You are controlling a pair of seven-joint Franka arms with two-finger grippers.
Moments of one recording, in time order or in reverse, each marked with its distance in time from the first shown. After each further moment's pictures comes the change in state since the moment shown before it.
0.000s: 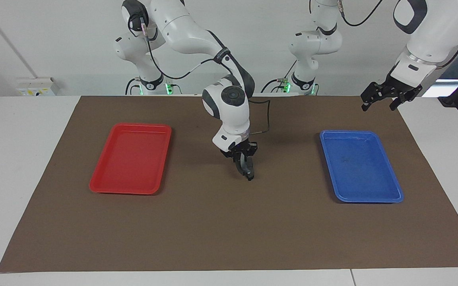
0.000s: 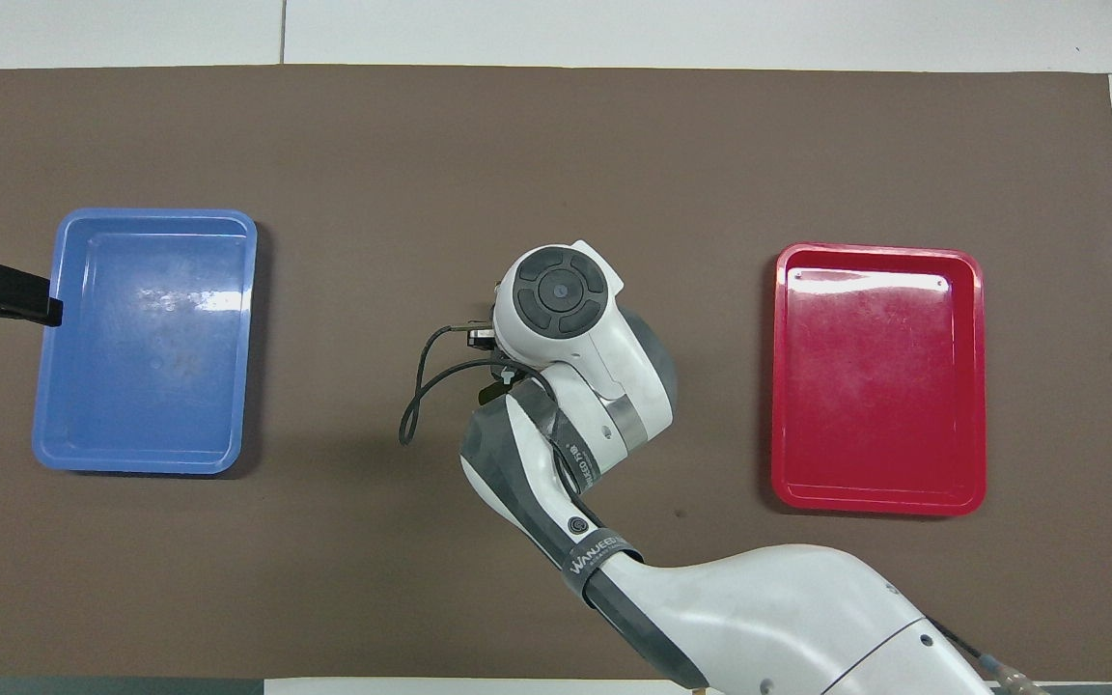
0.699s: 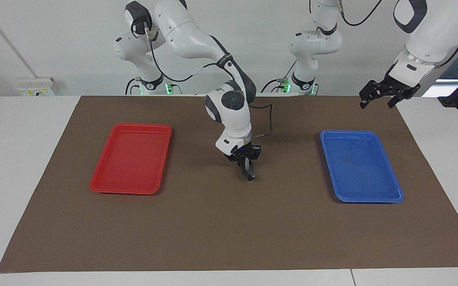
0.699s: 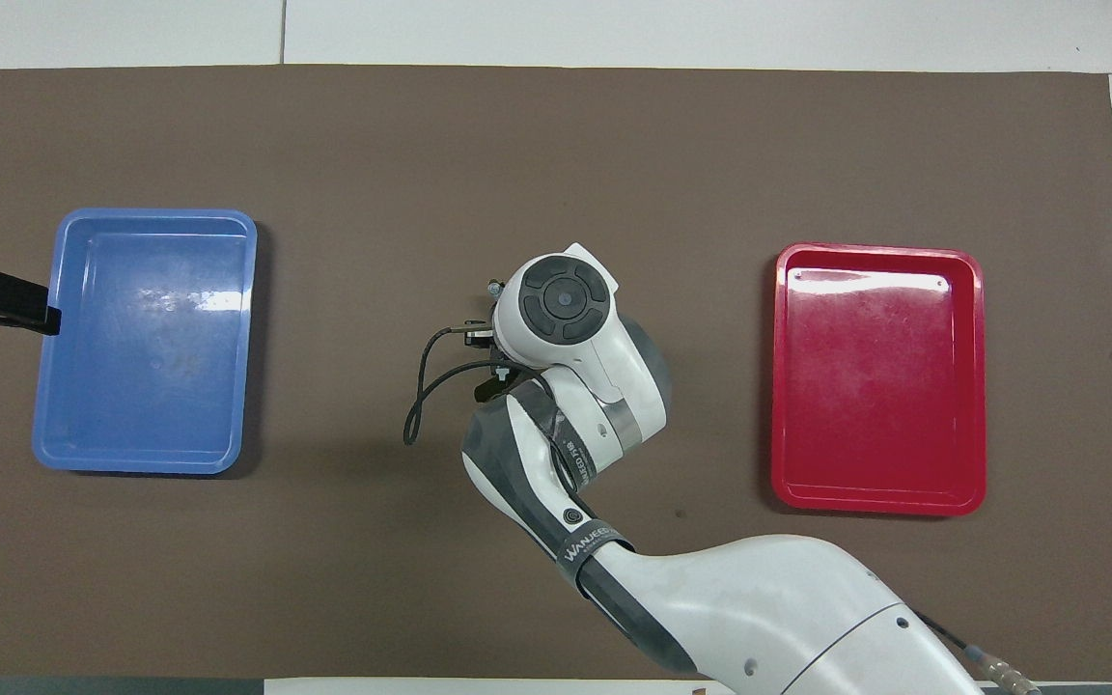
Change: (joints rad) left arm 0.014 0.001 -0.003 -0.001 0.000 -0.014 0.000; right arm 0.000 0.024 -0.004 -0.018 0.023 0.066 -0.056
